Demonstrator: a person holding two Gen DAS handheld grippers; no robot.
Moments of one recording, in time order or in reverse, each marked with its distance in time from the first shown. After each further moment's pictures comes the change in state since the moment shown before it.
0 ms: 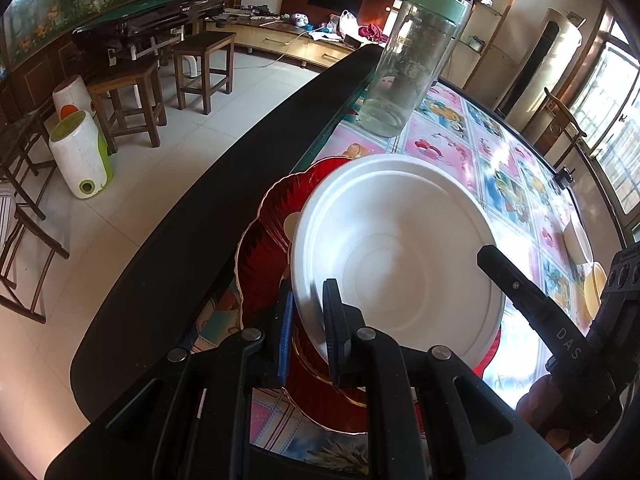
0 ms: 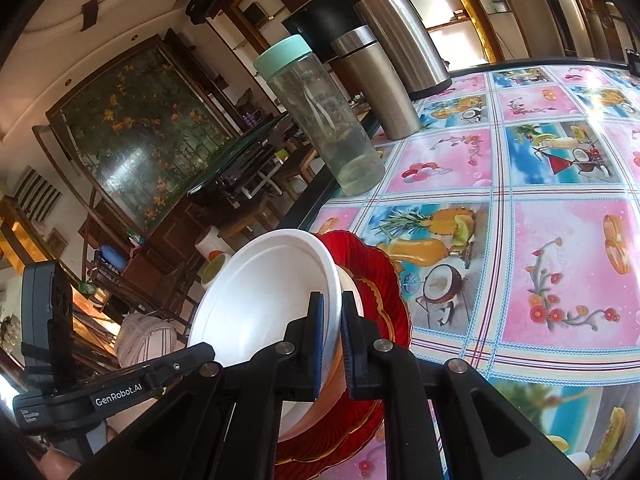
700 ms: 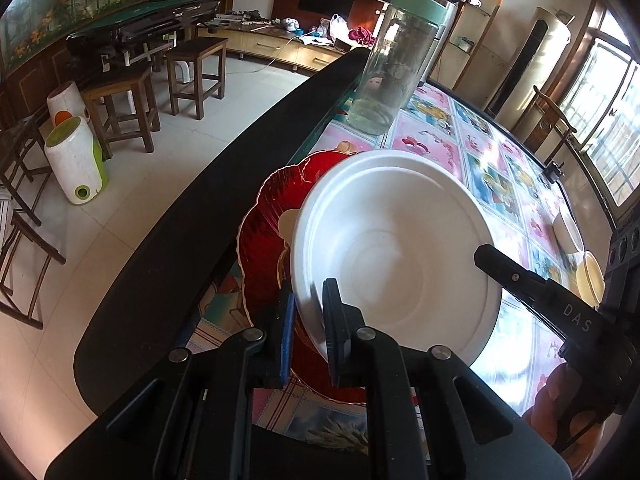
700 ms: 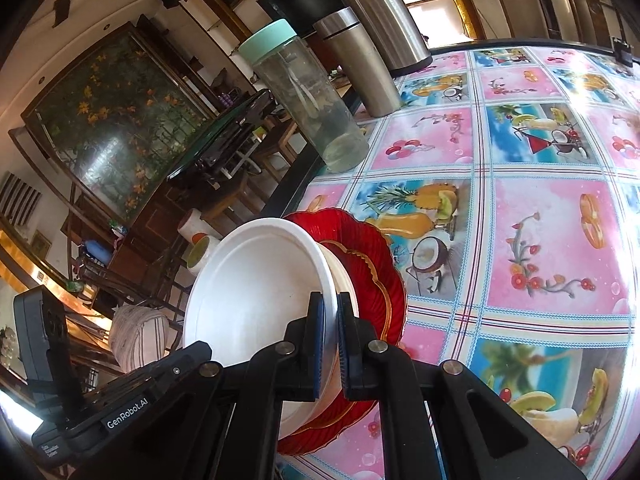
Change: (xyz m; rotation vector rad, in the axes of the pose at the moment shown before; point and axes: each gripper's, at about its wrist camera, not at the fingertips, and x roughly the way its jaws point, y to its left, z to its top) left arm -0.011 -0.001 -0.008 0.018 -0.014 -0.023; right arm -0.010 0.013 0.003 0.046 0.101 -0.087
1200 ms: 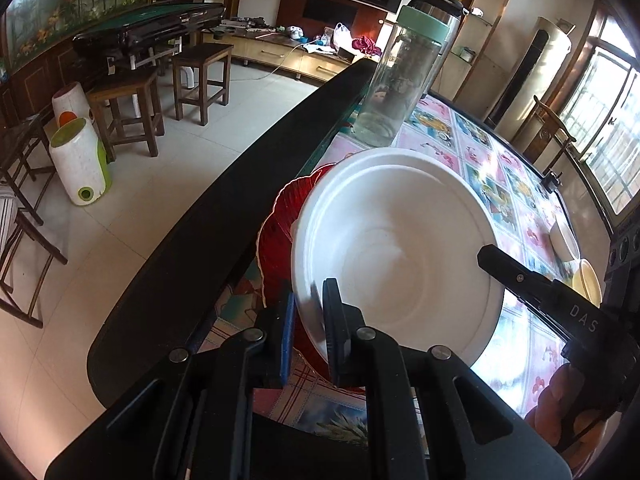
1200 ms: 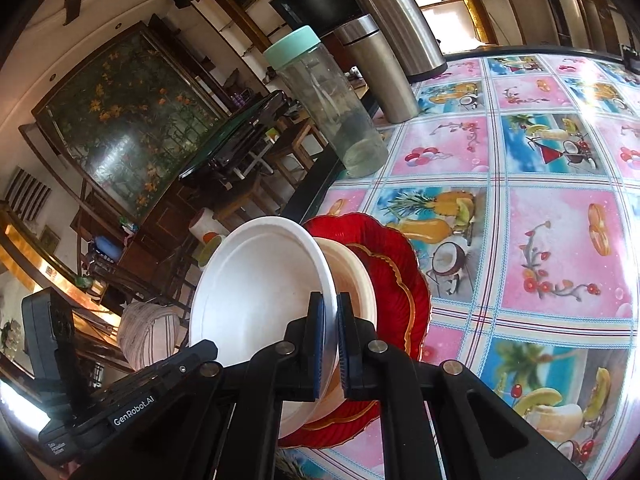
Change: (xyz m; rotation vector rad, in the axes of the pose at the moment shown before) left arm -0.011 0.007 -0.002 -0.014 -0.033 -0.004; right arm -0.007 0.009 0.002 -0.015 -0.004 0.040
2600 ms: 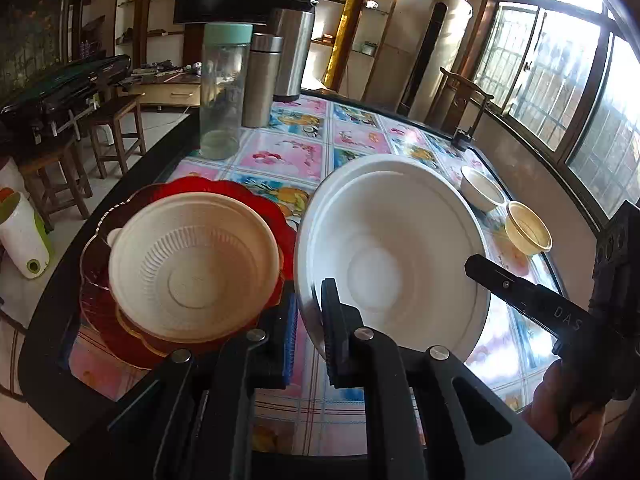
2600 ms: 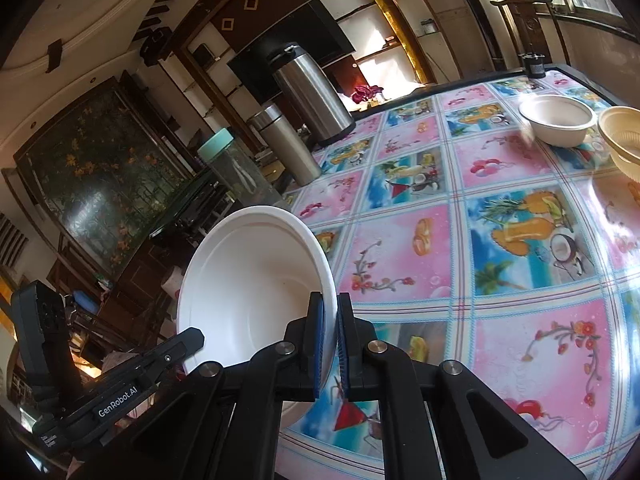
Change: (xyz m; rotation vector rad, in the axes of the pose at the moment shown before) left arm -0.036 -0.120 -0.037 0.241 -0.106 -0.186; right arm -0.137 -0.085 -0.033 0.087 -0.214 -0.104
